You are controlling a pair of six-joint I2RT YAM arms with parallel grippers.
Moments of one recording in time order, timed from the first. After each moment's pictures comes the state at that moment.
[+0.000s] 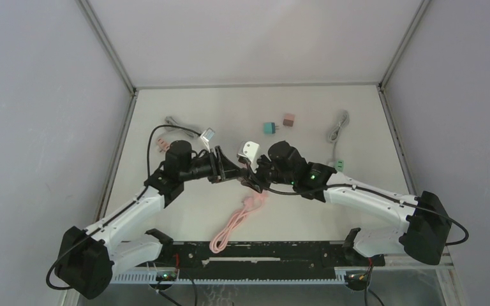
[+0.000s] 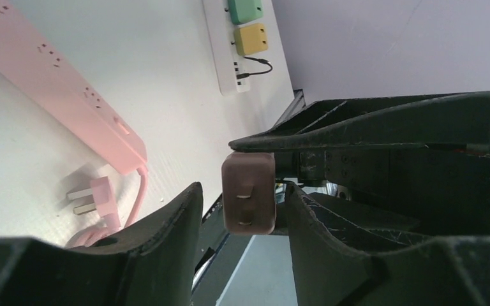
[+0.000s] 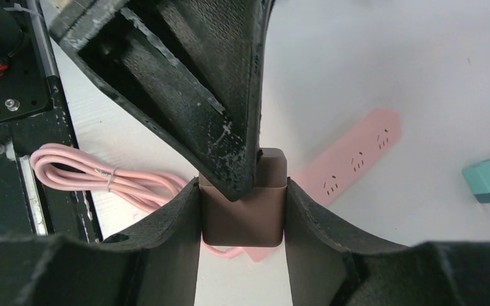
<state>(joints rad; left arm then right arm) -0.49 1.03 0.60 0.05 0.64 -0.88 0.96 1.27 0.94 -0.19 -0.19 -0.19</state>
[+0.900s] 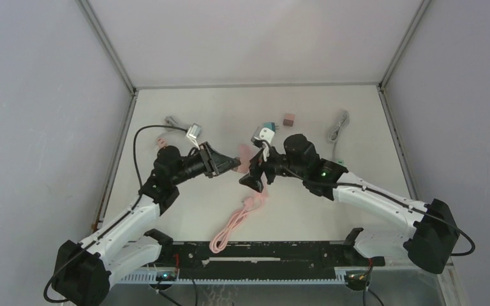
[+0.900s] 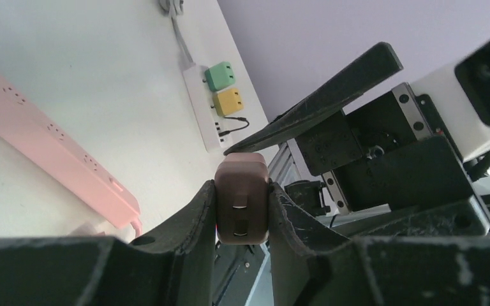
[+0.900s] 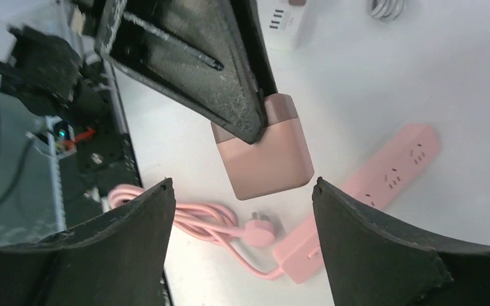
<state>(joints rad) -0.46 0.94 0.54 0.26 0.58 -0.94 0.87 1.22 0.91 -0.09 -0.35 0.00</state>
